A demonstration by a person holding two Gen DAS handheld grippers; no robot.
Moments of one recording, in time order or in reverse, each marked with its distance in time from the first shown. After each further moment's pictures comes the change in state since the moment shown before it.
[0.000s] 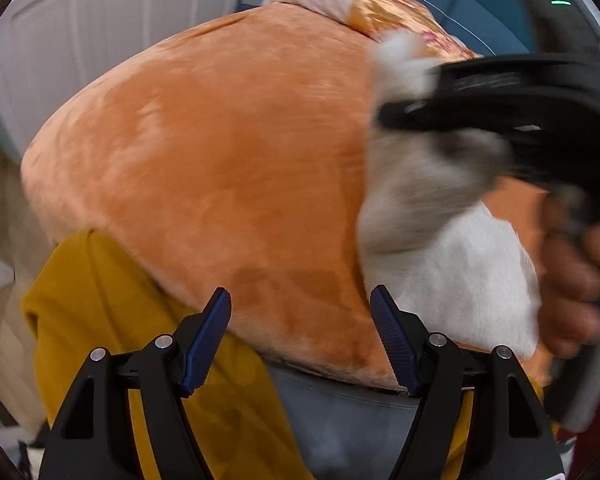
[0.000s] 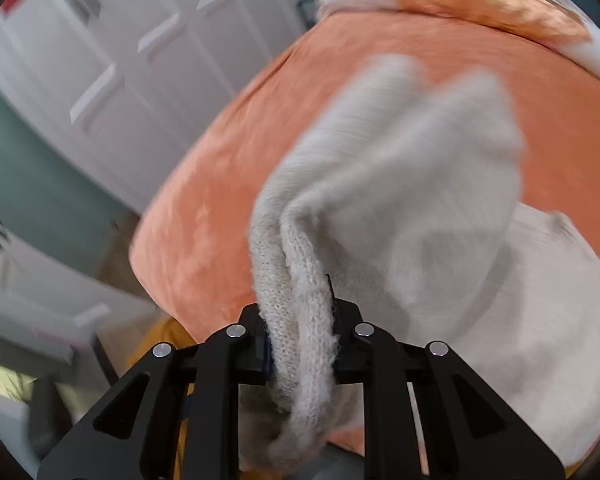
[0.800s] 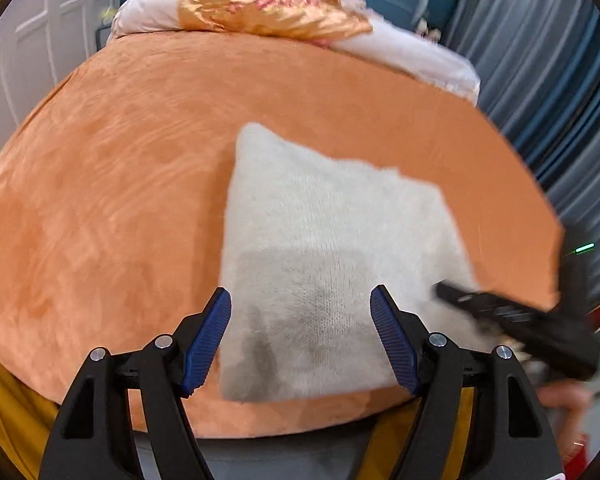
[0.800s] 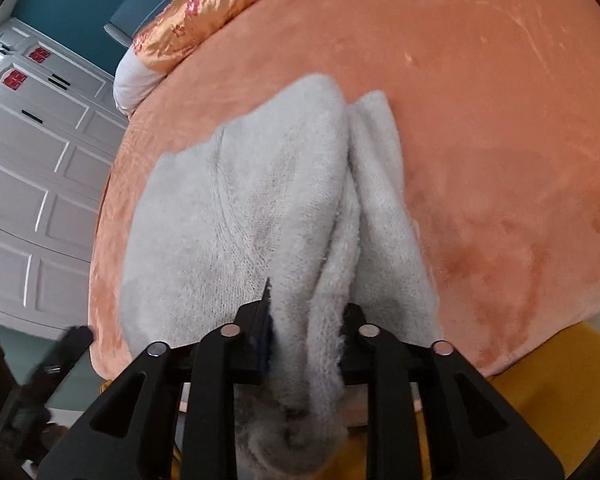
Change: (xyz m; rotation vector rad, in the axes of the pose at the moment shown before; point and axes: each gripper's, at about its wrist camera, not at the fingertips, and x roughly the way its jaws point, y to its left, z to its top) left arm 0.067 -0.230 -0.012 0.436 0.050 -0.140; right arm -0.142 -0.314 -0.210 0.709 -0.240 -0.098
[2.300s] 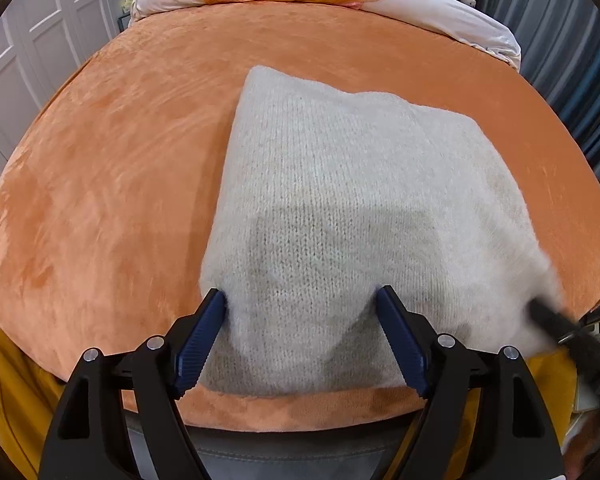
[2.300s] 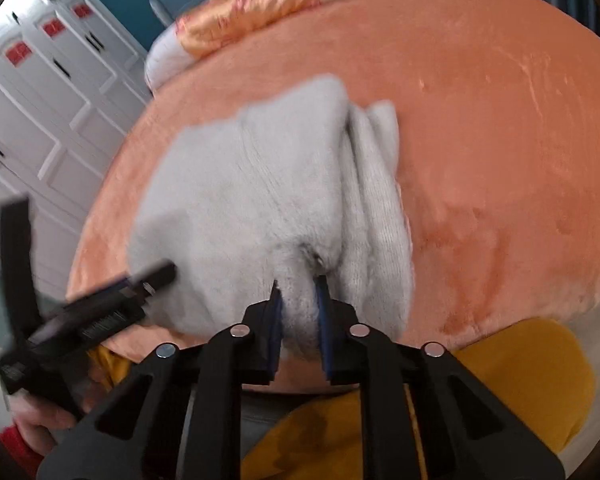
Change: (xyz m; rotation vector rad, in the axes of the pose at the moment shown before) left arm 0.045 -0.008 -0.018 -0.023 0.086 0.161; right arm -0.042 0.014 -0.045 -0.194 -0.118 0.019
